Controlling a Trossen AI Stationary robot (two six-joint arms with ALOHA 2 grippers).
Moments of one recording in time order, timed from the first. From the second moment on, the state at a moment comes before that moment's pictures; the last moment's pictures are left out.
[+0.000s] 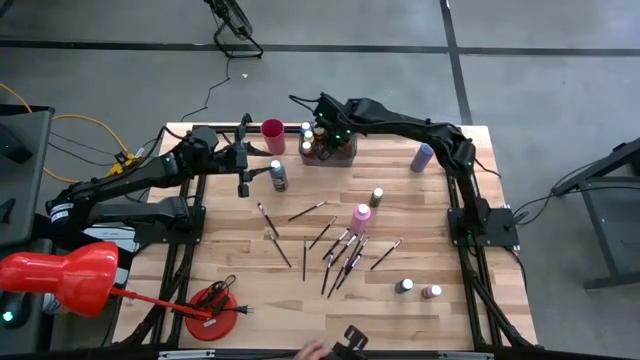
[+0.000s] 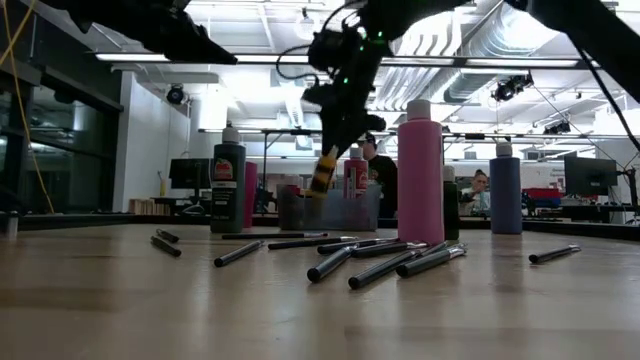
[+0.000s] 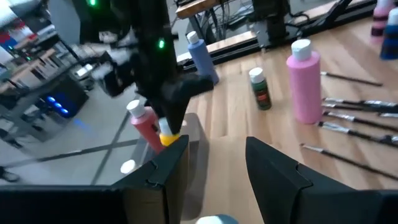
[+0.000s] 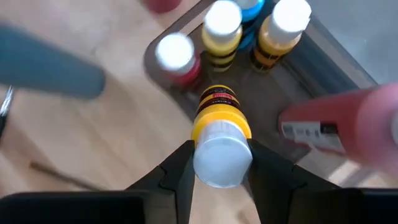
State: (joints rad) left arm 0.45 0.79 0.69 -0.14 0.20 0.49; right arm -0.47 2.10 1.96 -0.96 0.02 0.31
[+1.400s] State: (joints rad) left arm 0.45 0.79 0.69 -0.13 0.18 0.55; right arm -0.49 2.22 1.97 -0.85 0.11 -0.22
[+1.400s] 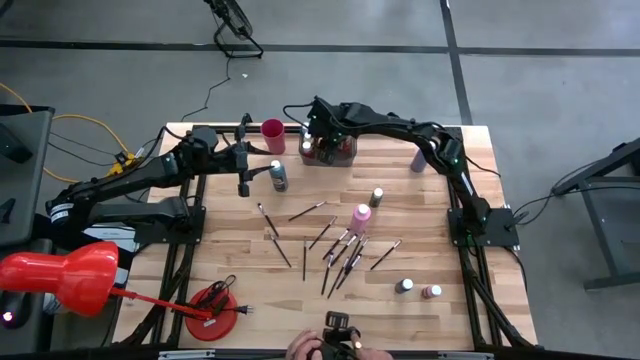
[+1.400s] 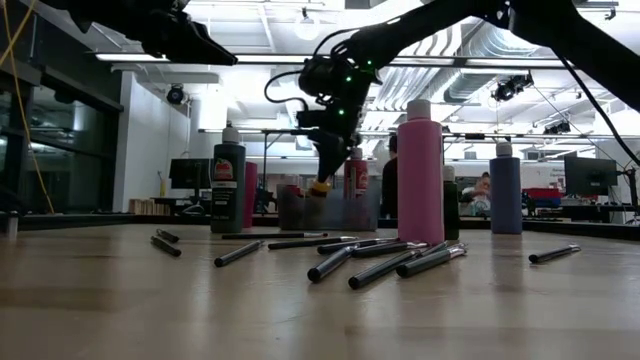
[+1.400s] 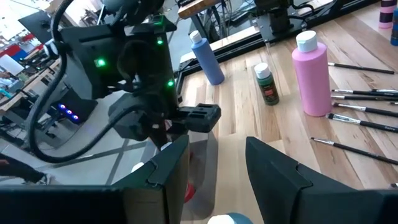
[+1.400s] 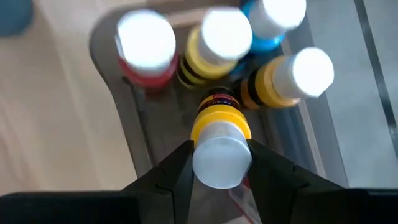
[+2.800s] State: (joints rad) left arm 0.45 0.79 0.69 -0.13 0.18 0.55; right arm -0.49 2.22 1.97 -0.81 0.13 -0.23
